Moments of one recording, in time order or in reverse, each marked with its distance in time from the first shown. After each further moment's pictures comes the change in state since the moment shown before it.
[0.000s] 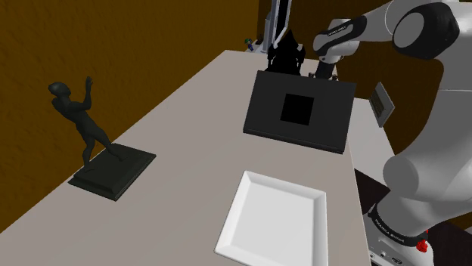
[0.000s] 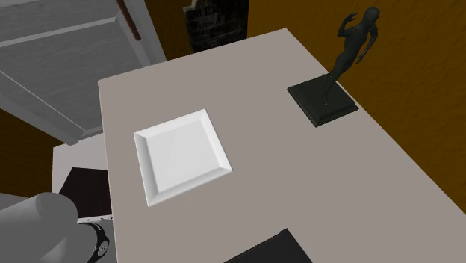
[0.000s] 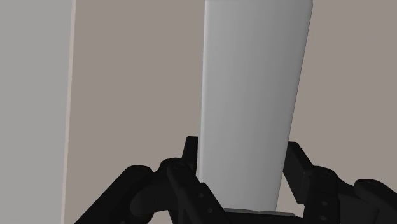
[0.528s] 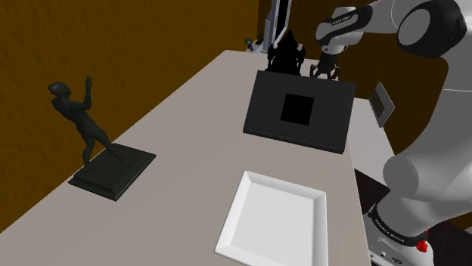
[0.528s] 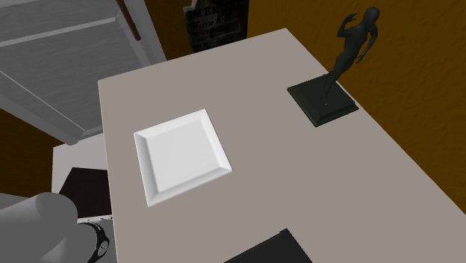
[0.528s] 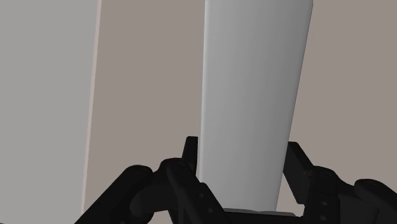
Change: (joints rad) arm 0.000 -0.038 0.002 0.053 0.003 -0.091 0.000
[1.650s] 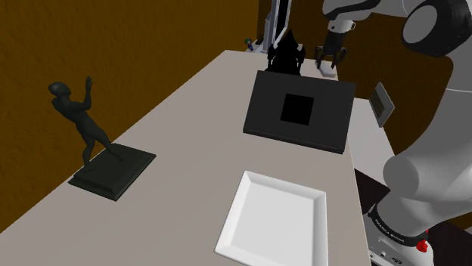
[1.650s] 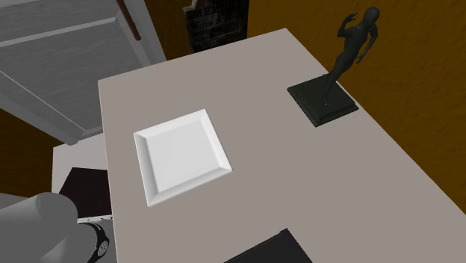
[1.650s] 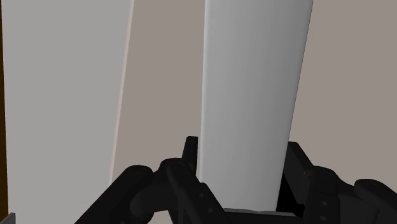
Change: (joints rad) arm 0.001 -0.039 0.002 0.173 0.003 -0.212 0.001
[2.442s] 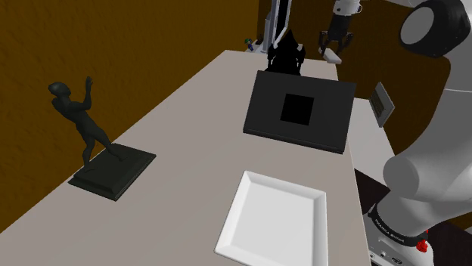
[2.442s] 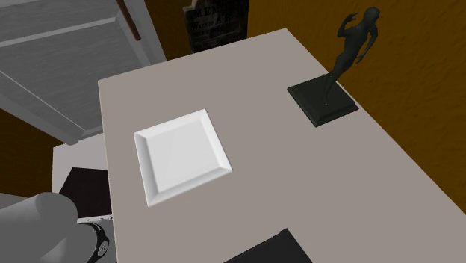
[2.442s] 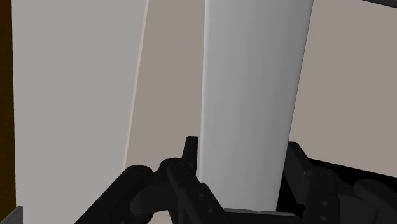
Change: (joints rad) arm 0.002 0.017 0.000 0.188 -0.001 -0.171 0.000
